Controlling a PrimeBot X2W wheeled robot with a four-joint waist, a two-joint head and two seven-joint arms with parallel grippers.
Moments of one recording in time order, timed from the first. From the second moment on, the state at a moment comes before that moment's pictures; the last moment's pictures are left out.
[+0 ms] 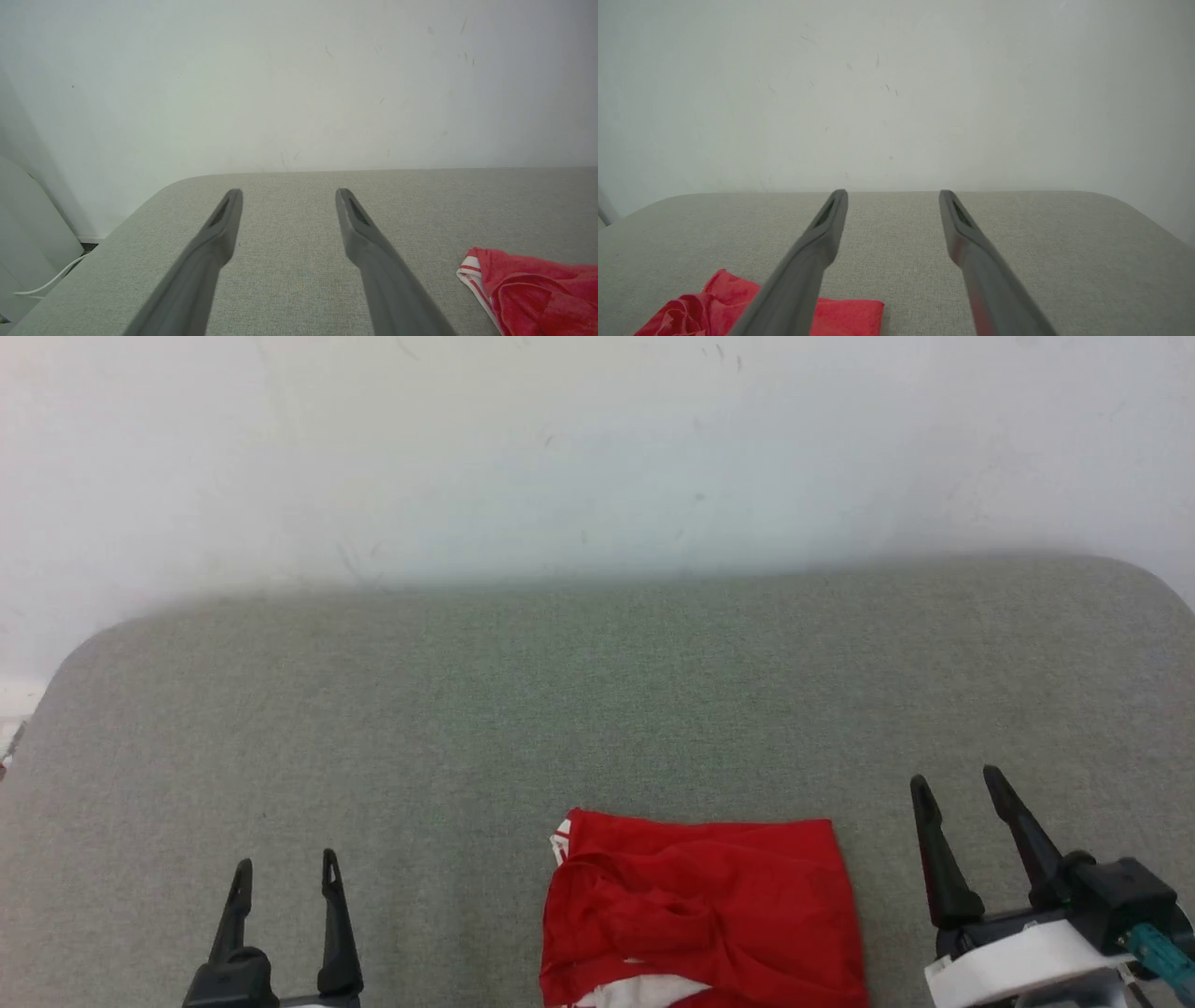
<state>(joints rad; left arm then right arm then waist) 0.20 0.07 0.03 -0.03 -0.03 0.12 -0.26 0.06 -0.12 0.04 0.08 0.21 0.13 -0.26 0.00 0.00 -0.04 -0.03</state>
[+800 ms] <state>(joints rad) 0.20 0.07 0.03 -0.03 -0.03 0.11 -0.26 -0.25 -0.30 0.14 0.00 0.23 0.13 0.07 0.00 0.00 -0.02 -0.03</state>
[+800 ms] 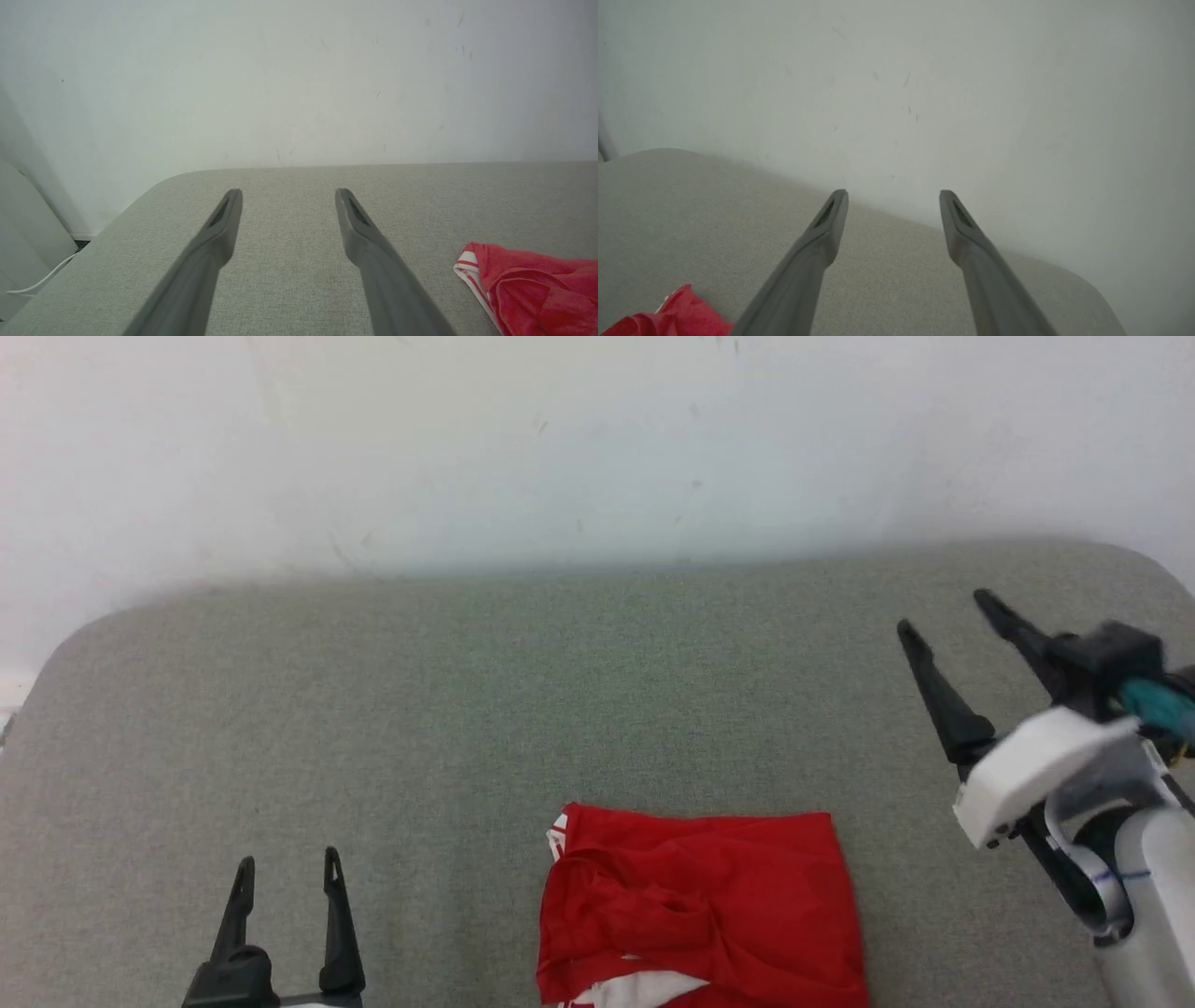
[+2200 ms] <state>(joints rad) 0.06 0.06 0.03 -0.01 -0.04 0.12 -0.26 -0.47 -0.52 0.72 0.29 0.92 0.13 0.69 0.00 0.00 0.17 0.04</state>
